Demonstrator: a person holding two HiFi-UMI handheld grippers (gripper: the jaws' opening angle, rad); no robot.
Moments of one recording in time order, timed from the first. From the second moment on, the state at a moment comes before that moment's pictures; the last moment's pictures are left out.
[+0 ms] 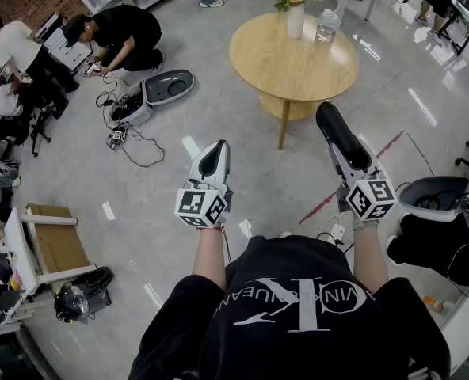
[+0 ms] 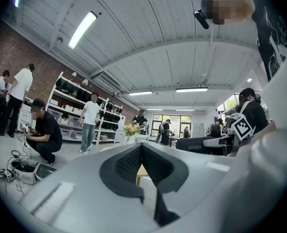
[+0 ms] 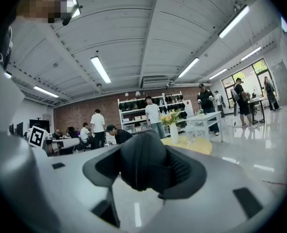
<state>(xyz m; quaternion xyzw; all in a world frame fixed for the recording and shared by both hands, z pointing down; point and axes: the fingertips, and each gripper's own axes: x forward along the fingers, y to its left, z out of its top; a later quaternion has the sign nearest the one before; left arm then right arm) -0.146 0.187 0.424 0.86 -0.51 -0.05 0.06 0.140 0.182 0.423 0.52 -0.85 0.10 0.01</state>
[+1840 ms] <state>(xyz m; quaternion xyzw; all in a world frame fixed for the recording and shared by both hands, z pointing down) -0.116 -0.035 0.449 0.86 -0.49 -0.03 0.09 0.149 -0.016 0.460 0.50 -0.85 0.17 0.01</state>
